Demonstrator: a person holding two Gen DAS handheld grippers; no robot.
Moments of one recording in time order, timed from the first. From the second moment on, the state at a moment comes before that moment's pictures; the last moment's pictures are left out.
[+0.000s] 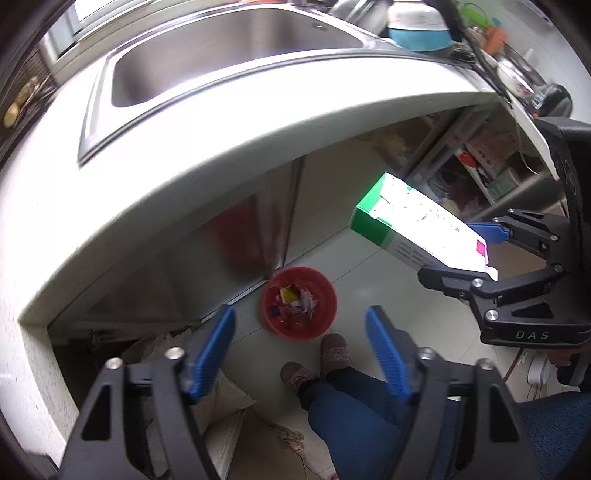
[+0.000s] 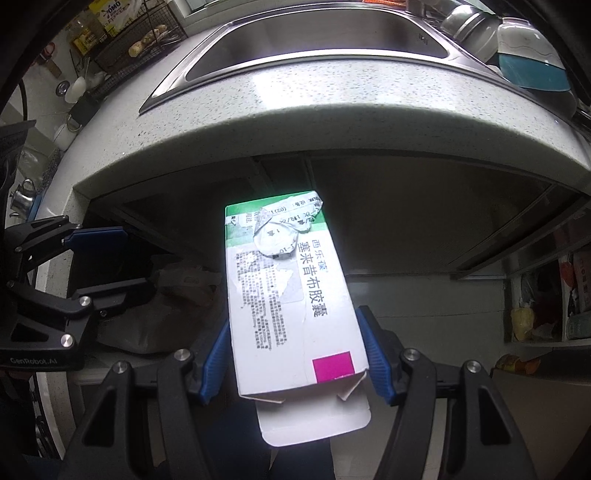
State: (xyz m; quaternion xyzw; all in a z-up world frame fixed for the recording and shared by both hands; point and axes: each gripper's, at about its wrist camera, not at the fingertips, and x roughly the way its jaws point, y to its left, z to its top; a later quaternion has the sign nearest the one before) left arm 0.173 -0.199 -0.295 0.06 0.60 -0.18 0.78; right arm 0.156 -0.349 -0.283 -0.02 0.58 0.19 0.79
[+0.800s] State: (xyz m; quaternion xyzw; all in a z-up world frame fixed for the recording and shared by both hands) left arm 0.170 -0.163 -0.314 0.02 0.62 -0.13 0.78; right arm 0.168 -0.327 -0.334 -0.05 0.63 0.22 0.74
